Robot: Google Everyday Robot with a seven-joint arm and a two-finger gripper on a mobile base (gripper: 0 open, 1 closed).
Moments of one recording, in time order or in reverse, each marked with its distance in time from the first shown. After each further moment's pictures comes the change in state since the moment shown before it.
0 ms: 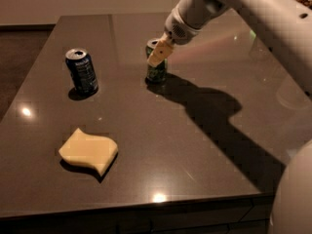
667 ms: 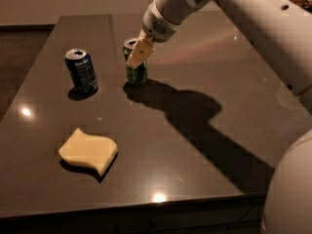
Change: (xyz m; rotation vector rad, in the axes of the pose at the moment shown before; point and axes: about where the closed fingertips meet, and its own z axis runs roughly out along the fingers) arm -0.053 0.052 0.008 -0.103 -0.033 -0.163
